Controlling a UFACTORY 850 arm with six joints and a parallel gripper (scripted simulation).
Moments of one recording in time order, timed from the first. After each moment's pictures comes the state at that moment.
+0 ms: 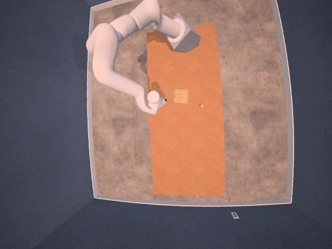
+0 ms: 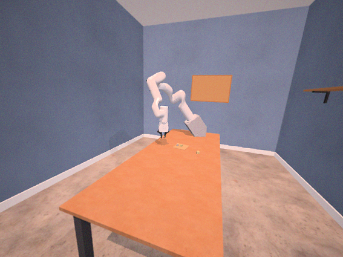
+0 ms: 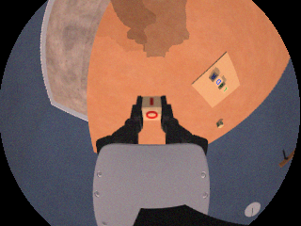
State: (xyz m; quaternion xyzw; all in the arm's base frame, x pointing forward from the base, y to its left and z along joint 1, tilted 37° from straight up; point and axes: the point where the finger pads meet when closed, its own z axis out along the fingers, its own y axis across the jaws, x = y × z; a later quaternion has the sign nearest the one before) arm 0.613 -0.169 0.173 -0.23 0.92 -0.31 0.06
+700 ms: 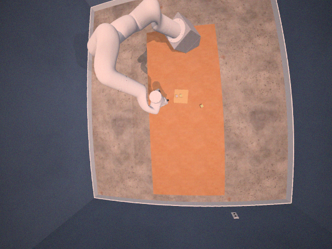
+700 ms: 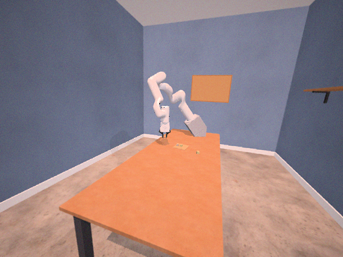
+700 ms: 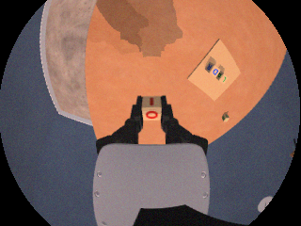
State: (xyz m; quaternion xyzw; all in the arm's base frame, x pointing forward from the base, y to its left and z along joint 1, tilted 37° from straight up) arm 0.611 -0.156 0.164 -0.17 0.93 -0.31 0.07
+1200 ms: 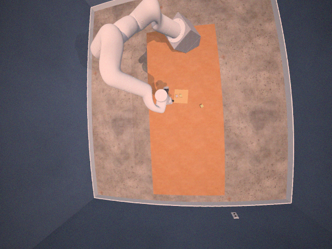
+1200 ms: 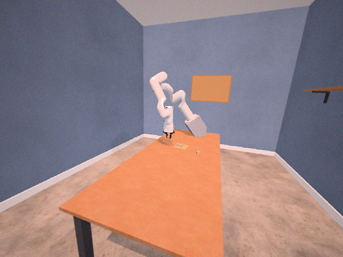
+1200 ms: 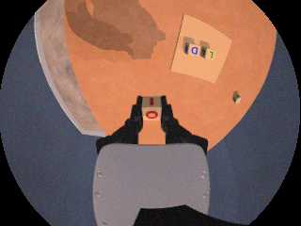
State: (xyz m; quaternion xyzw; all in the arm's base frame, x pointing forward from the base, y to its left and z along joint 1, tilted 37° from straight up) arm 0.605 -0.122 0.138 -0.01 0.95 -0.28 0.12
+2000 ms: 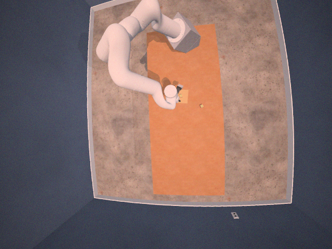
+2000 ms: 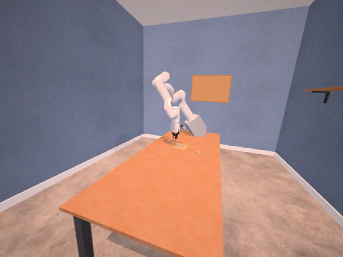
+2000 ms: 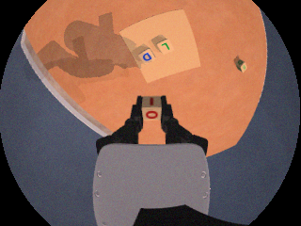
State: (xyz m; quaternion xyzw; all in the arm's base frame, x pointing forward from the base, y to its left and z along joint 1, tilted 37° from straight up) arm 0.587 -0.071 0.097 0.26 0.92 -0.24 0.19
